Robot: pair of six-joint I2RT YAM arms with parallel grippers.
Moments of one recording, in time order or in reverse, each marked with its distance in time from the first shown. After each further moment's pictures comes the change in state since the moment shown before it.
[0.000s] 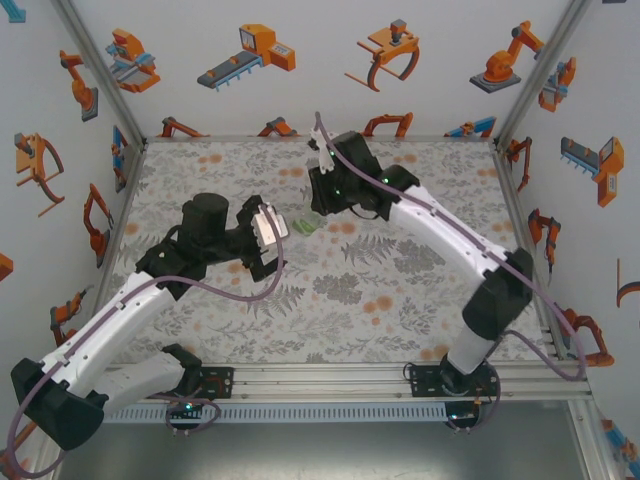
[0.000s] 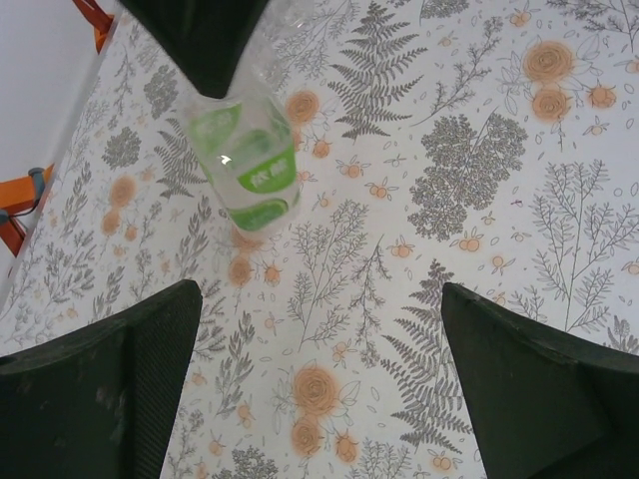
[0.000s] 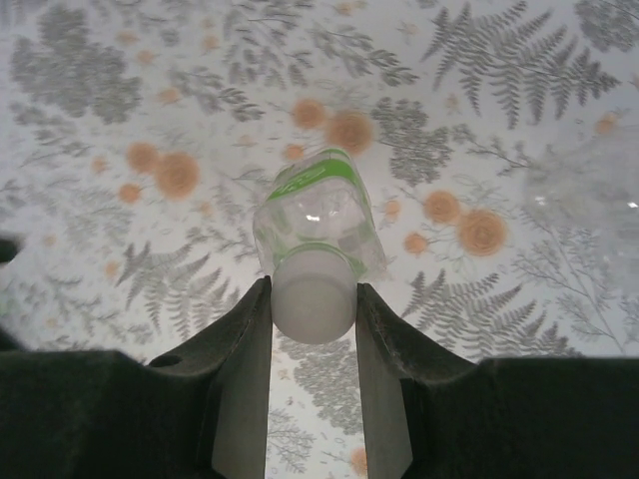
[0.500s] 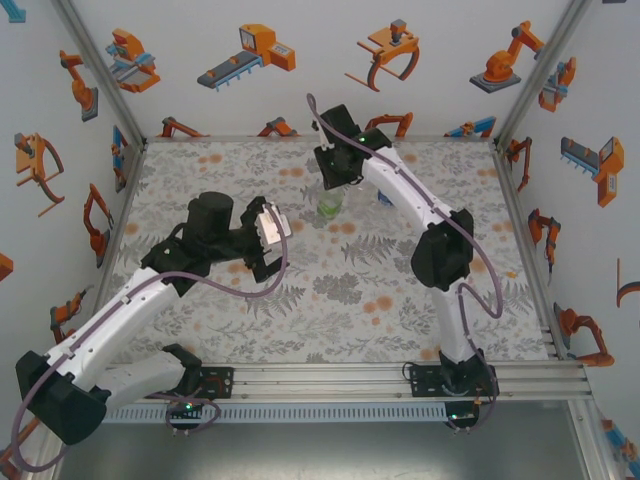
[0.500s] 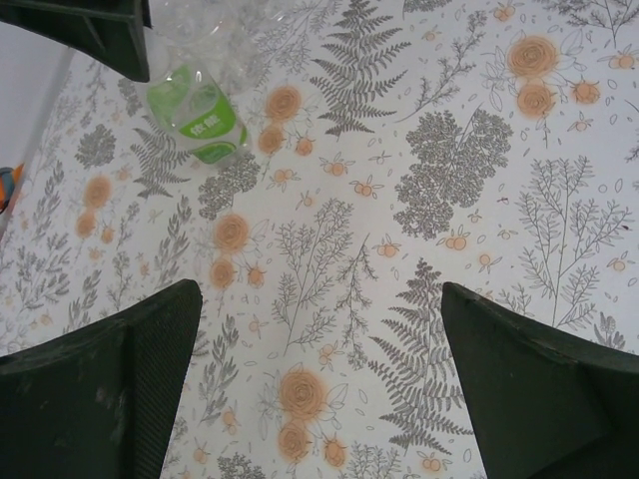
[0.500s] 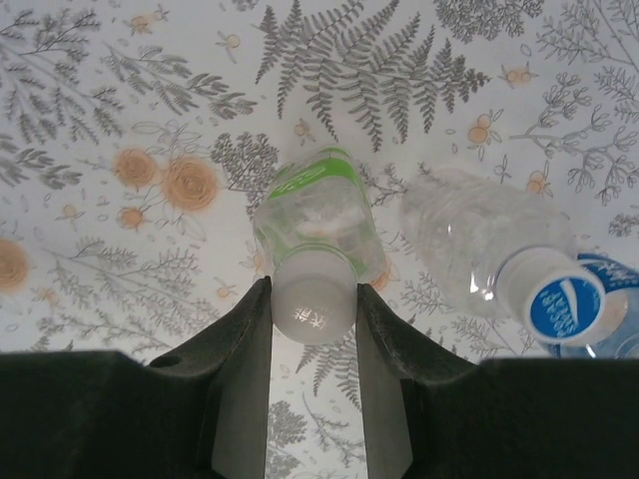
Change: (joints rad) left arm 0.000 0.036 0.000 -0.006 0.027 -0.003; right arm -0.126 0.451 0.511 -0.257 0.088 -0.065
